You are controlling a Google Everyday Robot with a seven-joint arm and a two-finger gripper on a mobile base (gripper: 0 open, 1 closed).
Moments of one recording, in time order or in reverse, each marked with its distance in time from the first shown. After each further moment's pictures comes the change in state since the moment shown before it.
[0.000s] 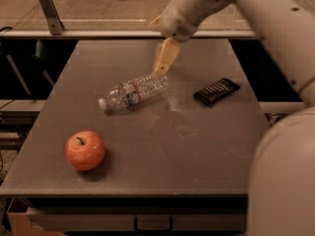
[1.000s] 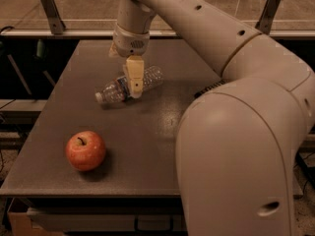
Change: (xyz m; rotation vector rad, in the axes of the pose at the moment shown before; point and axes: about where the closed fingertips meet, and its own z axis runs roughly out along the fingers) arm -0.036 0.035 0.091 -0.301 0.280 -0.261
